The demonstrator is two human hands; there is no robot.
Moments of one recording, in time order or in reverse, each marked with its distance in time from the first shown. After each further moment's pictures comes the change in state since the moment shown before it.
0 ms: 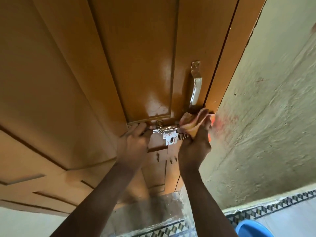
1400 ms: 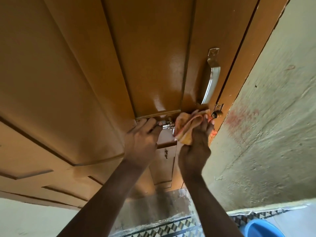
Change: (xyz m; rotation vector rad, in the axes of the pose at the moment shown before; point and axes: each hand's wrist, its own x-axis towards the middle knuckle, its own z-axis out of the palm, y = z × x) left_hand -0.002 -0.001 -0.002 0.012 0.131 0.035; right_hand -0.032 0.006 0.016 -0.001 -0.043 -0.292
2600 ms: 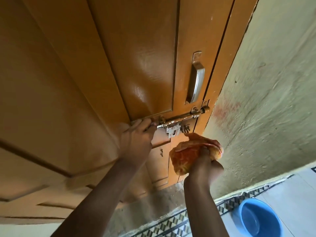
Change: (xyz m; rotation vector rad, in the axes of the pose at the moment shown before) left_hand 0.007 -0.014 0.001 -0.071 -0.103 0.037; right_hand -0.009 -0.055 -0.054 0.269 0.343 1.263
